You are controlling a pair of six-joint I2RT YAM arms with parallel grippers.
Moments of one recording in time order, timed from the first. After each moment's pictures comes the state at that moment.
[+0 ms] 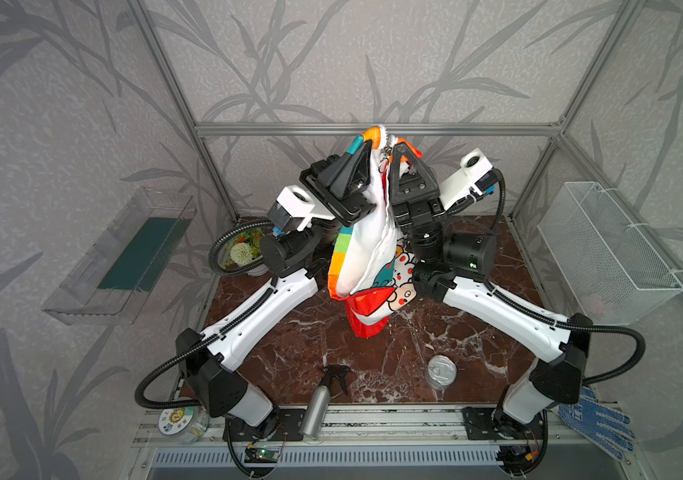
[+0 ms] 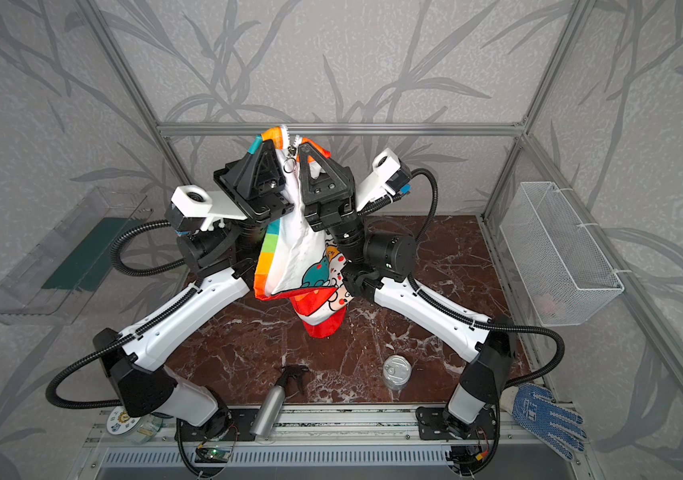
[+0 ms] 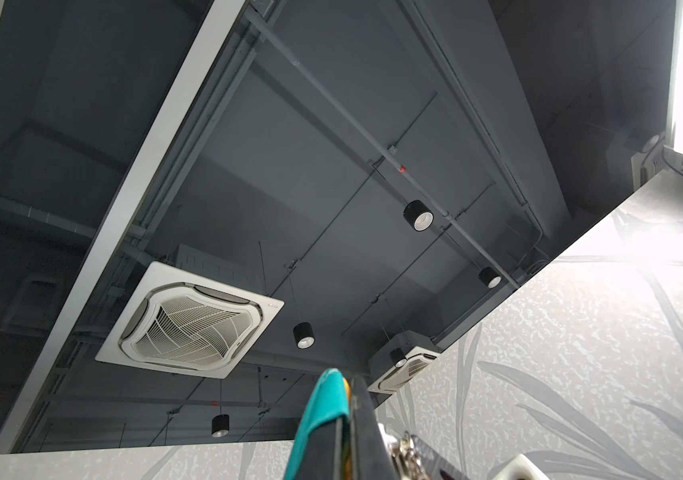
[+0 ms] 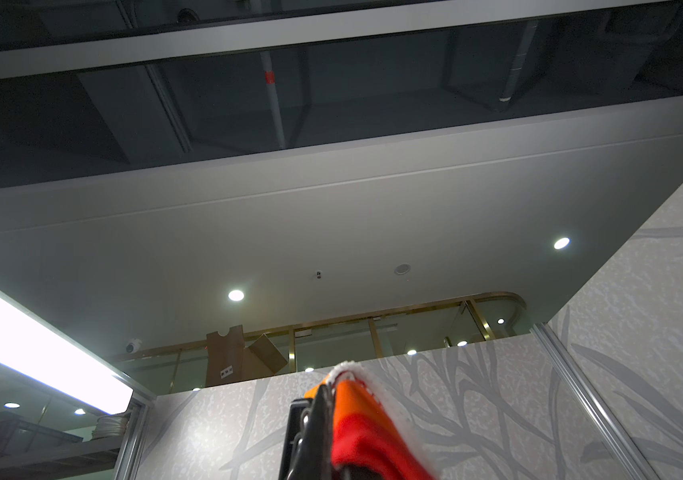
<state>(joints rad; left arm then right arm) -0.71 1.54 1.61 1.29 0.32 0.05 0.94 1.66 1.69 1.22 -0.11 0.69</state>
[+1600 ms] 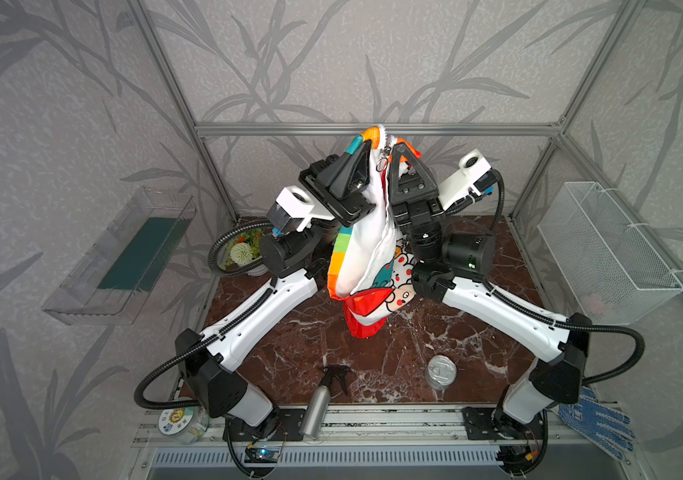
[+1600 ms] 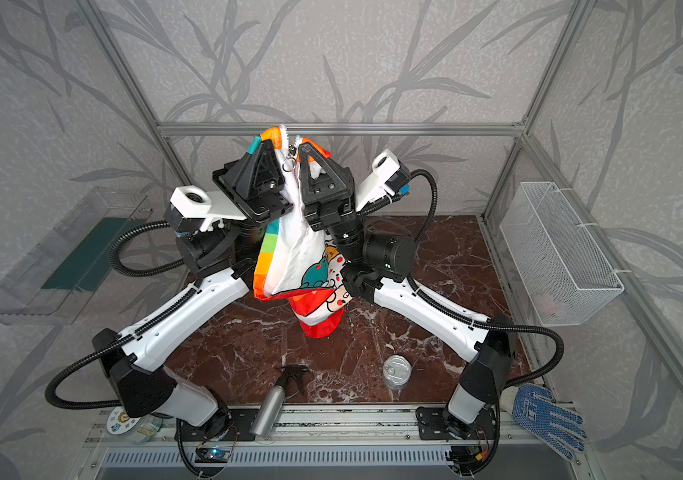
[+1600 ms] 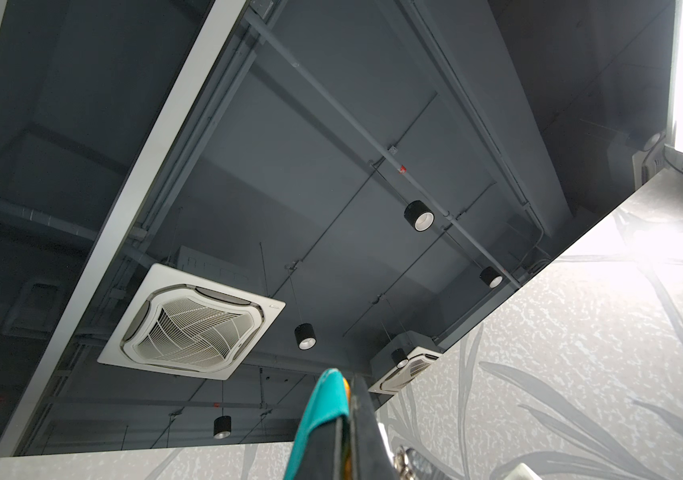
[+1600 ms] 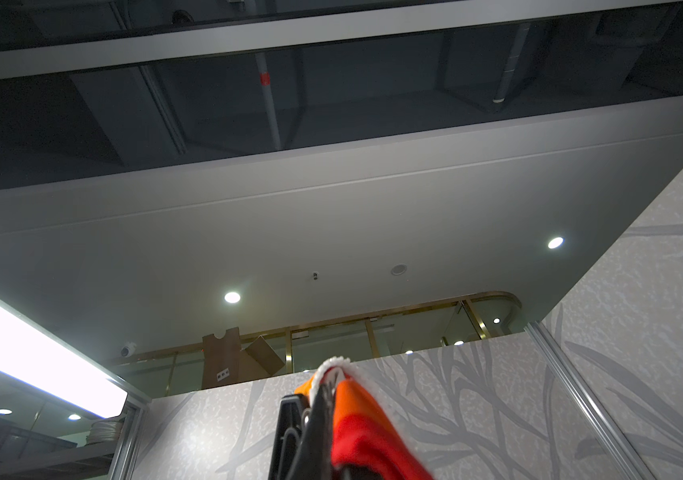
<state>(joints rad) -0.71 1.53 1.61 1.29 0.32 0.05 0.94 1.66 1.68 1.23 -0.09 0.69</state>
